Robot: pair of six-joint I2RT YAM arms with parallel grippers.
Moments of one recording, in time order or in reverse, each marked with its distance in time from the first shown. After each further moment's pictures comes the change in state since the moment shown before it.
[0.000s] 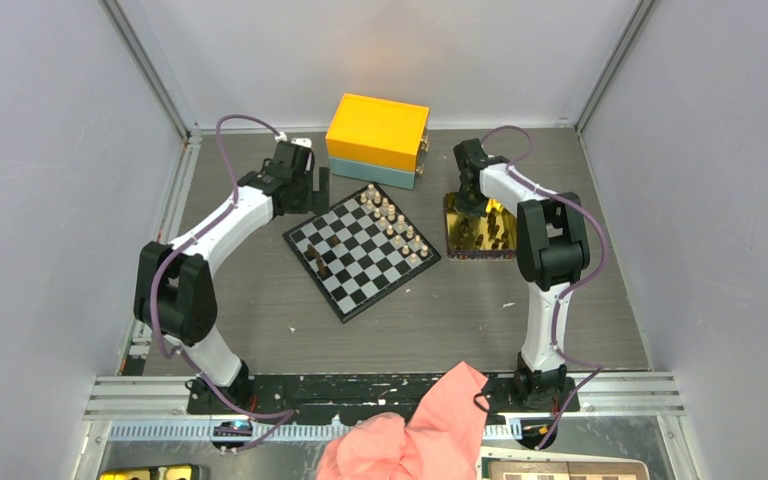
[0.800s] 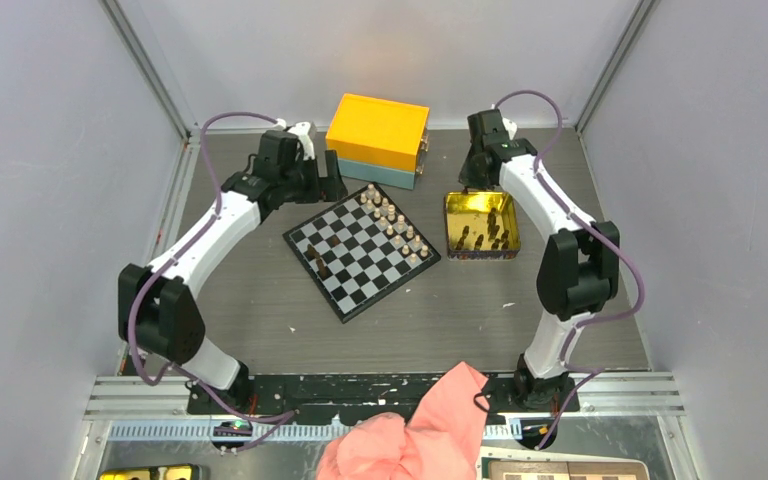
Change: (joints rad) left arm -0.005 -0.100 0.013 0.081 0.292 -0.082; right arm 0.012 -0.234 0.051 -0.022 -0.034 0.012
